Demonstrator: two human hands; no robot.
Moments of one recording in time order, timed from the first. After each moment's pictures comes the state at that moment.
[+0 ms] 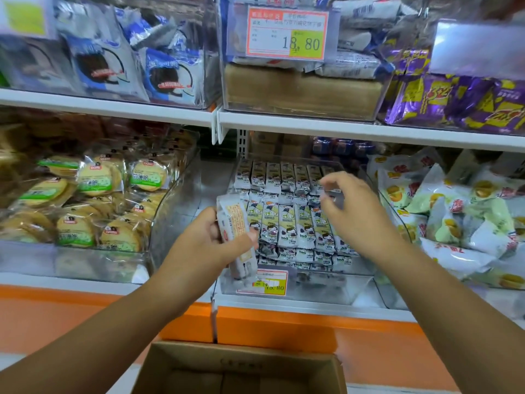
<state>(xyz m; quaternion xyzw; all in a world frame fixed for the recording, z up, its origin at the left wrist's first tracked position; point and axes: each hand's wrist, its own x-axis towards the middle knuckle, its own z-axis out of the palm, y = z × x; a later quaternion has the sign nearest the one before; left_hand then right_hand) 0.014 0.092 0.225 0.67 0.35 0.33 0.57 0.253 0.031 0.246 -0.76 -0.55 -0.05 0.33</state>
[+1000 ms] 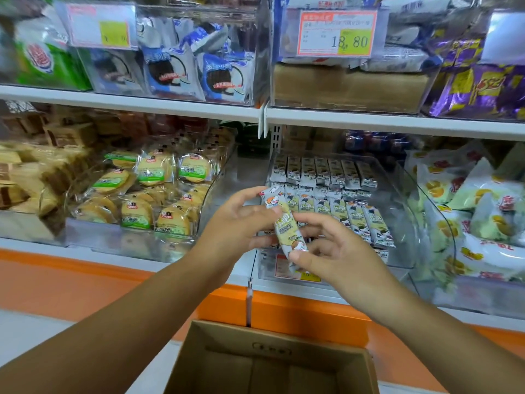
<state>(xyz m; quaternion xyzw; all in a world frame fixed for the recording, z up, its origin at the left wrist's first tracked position) 0.003 0.099 0.232 0.55 0.30 0.37 0.68 0.149 -0.009 0.226 -0.58 -0.53 0.36 0.51</state>
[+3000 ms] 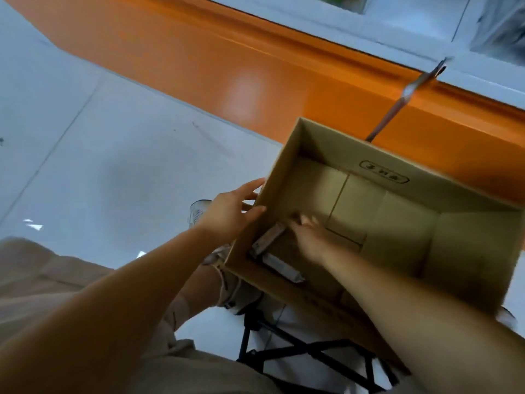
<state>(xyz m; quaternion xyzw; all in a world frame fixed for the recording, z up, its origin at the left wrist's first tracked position) -0.211 0.027 -0.048 0.68 0.61 0.00 0.40 -0.023 -0.023 -0.152 -0.61 -0.65 0.43 -0.15</state>
